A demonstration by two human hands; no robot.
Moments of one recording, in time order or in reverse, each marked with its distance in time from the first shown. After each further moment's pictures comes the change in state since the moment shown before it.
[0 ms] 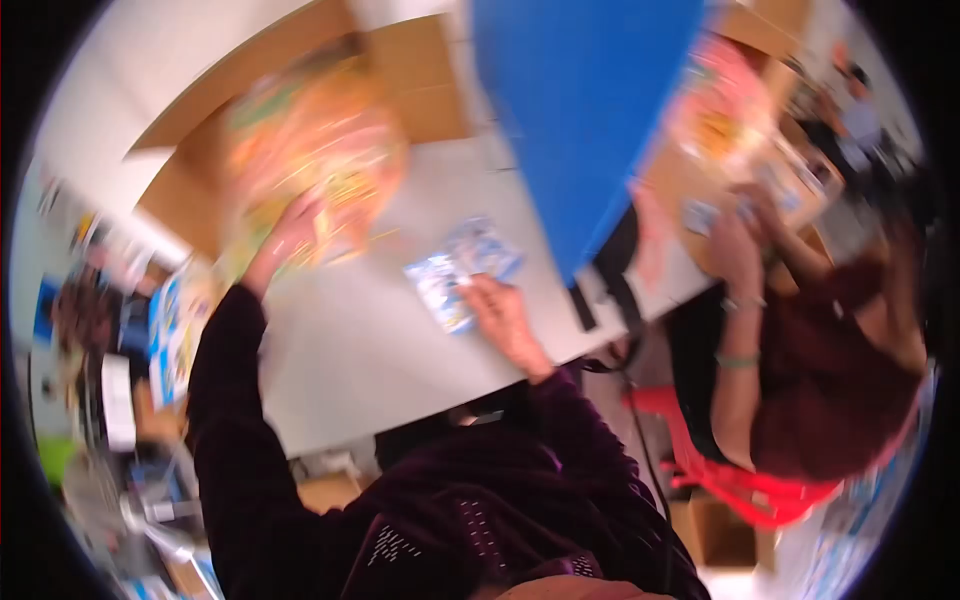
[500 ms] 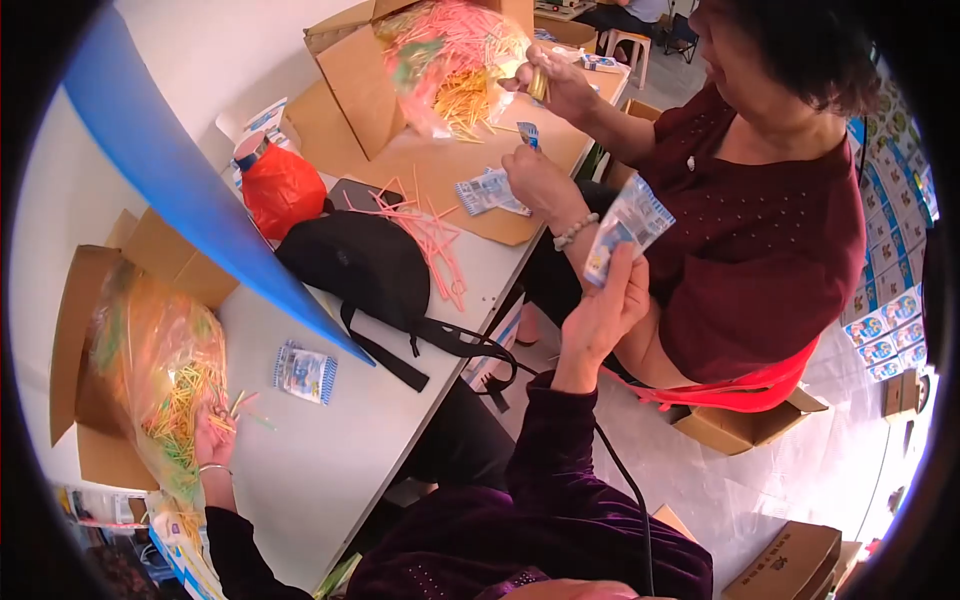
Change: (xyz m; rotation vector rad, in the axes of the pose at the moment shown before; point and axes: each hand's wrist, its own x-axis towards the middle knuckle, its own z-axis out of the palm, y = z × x) left_hand -0.003 -0.062 0.039 -1.103 -0.019 -0.427; right_hand -0.049 -0.083 -0.250 0.195 1.475 -0.374
